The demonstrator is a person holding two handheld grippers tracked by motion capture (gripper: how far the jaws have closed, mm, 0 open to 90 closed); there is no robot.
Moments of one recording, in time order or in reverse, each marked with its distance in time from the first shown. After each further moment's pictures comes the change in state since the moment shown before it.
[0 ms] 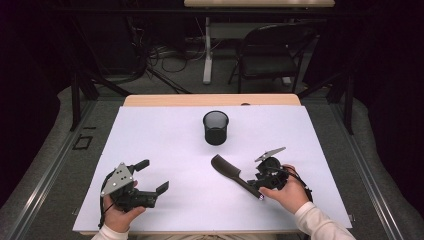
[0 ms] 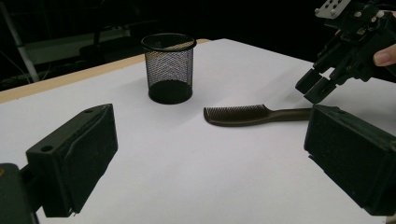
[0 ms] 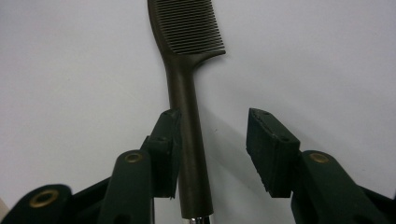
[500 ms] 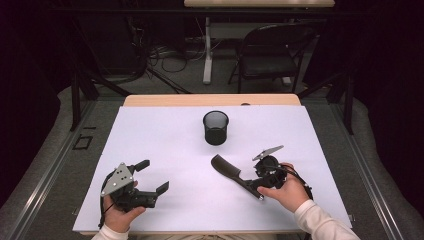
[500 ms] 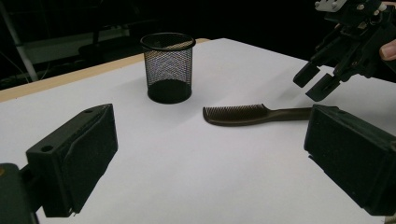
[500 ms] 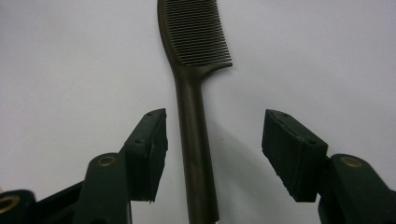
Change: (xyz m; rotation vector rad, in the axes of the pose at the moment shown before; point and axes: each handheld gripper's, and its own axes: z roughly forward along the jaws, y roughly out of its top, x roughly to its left) left arm 0.000 0.000 0.000 0.001 -0.007 0.000; right arm 0.007 0.008 -0.004 -0.001 -0.005 -0.024
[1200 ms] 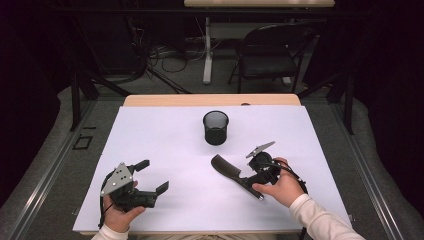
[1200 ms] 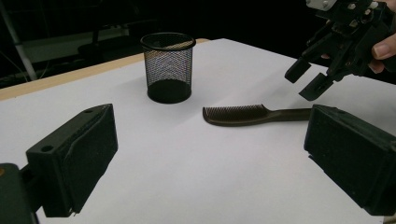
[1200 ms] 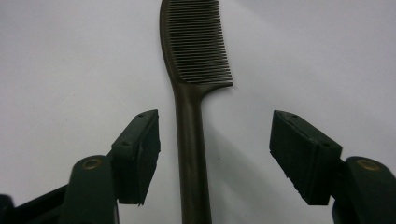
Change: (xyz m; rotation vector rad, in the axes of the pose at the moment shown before) left arm 0.001 0.000 0.000 -0.002 0.001 -0.007; right arm 0.005 0.016 0.007 0.011 -0.025 -0.071
